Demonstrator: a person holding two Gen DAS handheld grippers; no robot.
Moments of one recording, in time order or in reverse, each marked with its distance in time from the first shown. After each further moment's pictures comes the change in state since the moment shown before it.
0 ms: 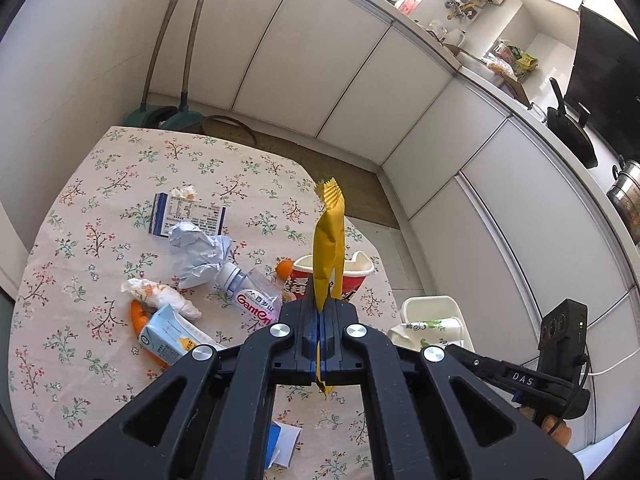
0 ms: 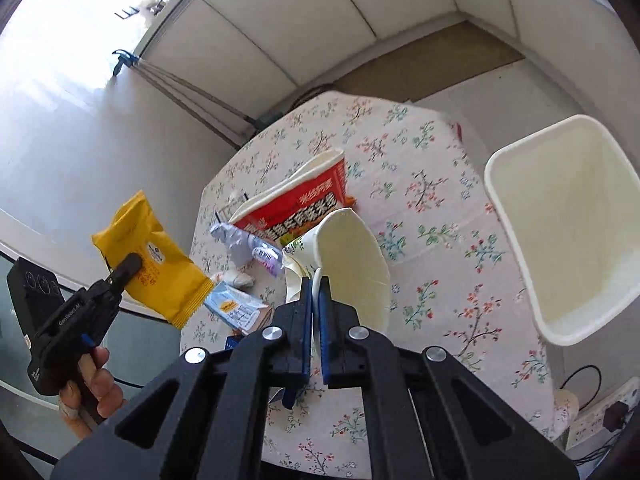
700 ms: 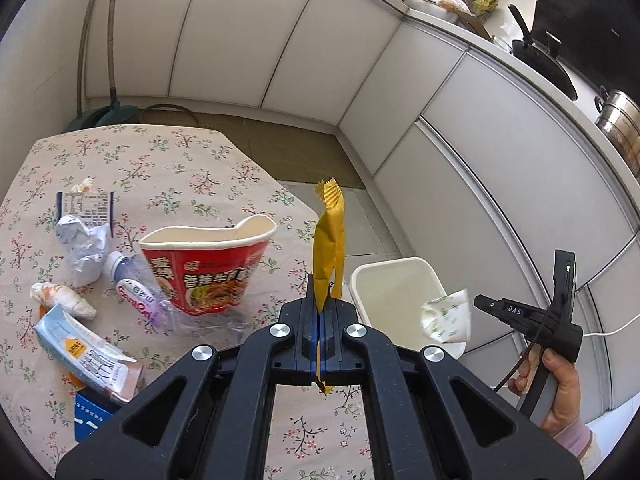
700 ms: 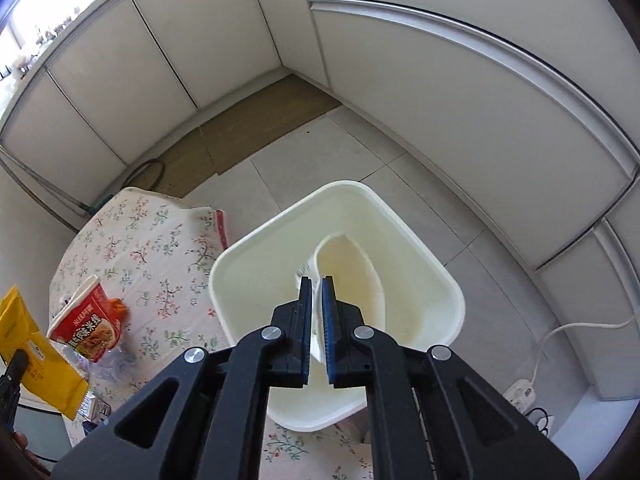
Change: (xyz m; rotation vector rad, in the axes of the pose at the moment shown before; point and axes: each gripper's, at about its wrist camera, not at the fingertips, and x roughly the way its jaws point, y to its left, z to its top) left arm 0.082 -0.103 -0.031 0.159 0.109 -0.059; right arm -0.065 -0.154 0.055 0.167 -0.175 -0.540
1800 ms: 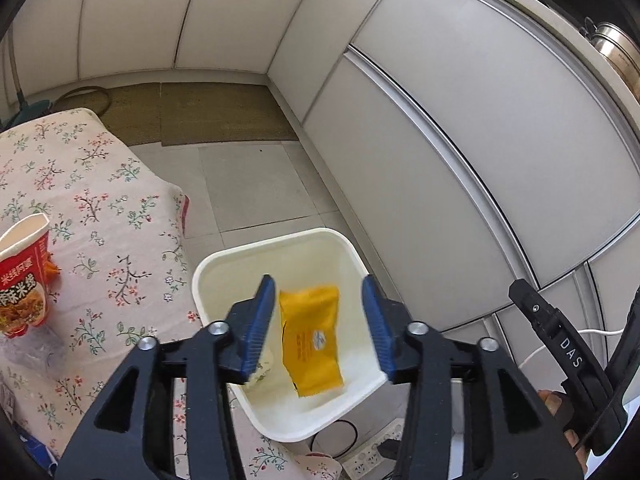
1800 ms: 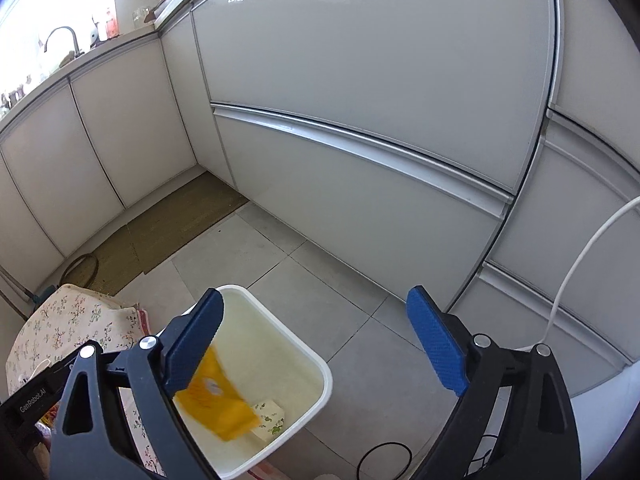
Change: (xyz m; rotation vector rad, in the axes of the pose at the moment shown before) left arm 0.133 -0.145 0.006 0.080 0.154 -0.089; right arm -0.078 -0.071 0.005 0.123 -0.346 -0.252
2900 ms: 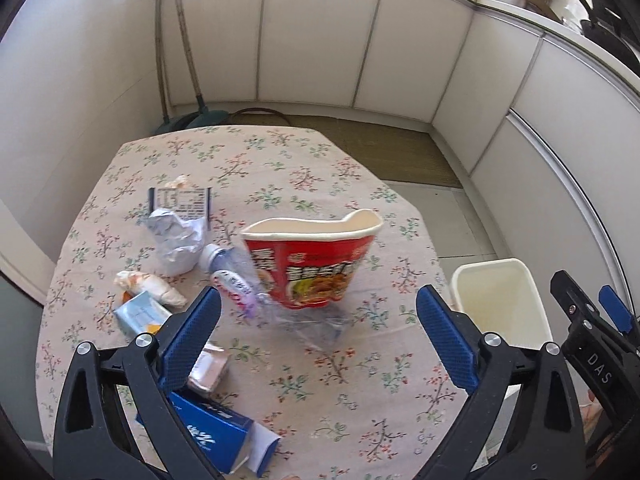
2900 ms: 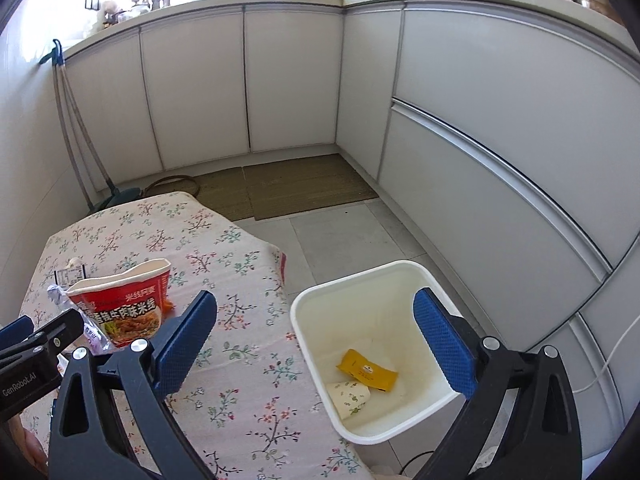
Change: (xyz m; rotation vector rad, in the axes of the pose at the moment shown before) left arm -0.151 0.154 -0.046 -0.144 -0.140 0.488; right arm -0.066 0.203 -0.094 -0.407 -0.025 0.259
